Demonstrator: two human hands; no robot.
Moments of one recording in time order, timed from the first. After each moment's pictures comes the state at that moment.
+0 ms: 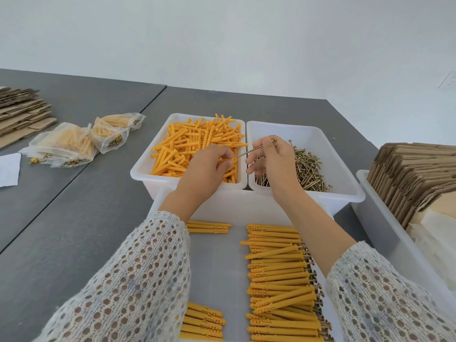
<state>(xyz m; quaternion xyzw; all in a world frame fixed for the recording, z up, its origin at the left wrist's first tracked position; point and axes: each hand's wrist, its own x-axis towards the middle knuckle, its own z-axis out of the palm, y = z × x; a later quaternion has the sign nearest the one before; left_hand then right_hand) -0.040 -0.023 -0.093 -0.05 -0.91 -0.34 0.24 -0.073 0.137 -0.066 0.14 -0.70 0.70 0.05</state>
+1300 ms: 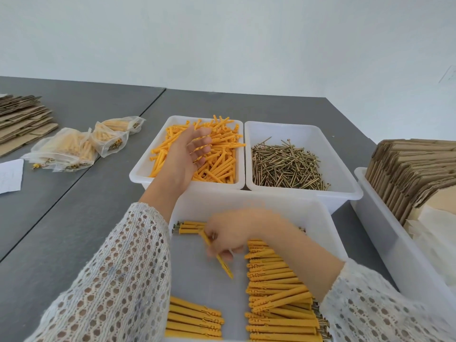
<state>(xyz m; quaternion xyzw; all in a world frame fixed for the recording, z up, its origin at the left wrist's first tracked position) -0.037 -0.046 -0.065 0.09 -0.56 -0.81 0.10 -0.007 0.106 -0.073 0.44 -0.82 0.03 -0.37</state>
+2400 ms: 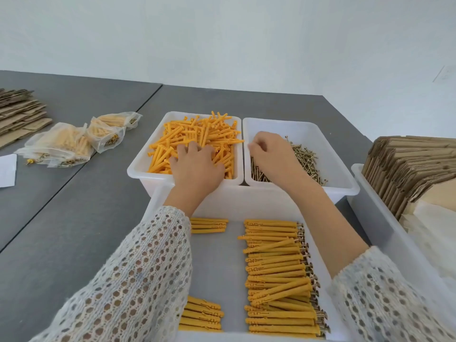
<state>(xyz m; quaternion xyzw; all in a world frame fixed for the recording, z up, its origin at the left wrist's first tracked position) -0.045 -0.019 -0.096 0.15 -0.97 -0.12 0.17 -0.065 0.153 -0.040 0.24 -0.89 0.37 0.08</state>
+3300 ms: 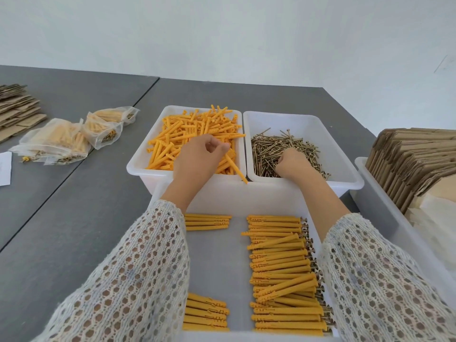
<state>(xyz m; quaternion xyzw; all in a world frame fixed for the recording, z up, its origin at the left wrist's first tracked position) -0.045 -0.026 -0.091 0.09 -0.89 -0.40 0.21 -0.134 0.182 -0.094 0.03 -0.98 0.20 -0.06</state>
